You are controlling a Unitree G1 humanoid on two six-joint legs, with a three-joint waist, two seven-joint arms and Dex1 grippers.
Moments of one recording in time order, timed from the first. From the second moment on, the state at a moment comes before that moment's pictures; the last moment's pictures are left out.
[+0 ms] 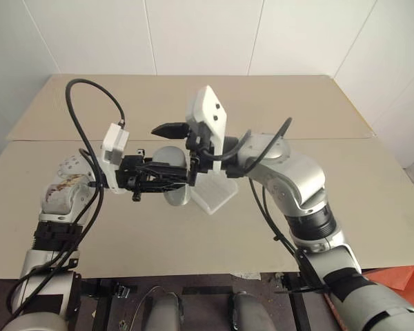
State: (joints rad) left arm -0.63 0.64 0.04 0.15 -0.63 0.33 -1.50; right arm -0.94 -0.23 0.27 -0.19 0.45 0.70 0.75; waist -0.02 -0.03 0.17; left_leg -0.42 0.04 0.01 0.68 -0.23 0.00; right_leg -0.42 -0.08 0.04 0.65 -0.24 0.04
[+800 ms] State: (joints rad) left arm -0.59 0.68 0.10 0.09 -0.67 0.35 -1.51; right arm -0.85 -0.45 0.14 -0.19 0.44 0.65 0.78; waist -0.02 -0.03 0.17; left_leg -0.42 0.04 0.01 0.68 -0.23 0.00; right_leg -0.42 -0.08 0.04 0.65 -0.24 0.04
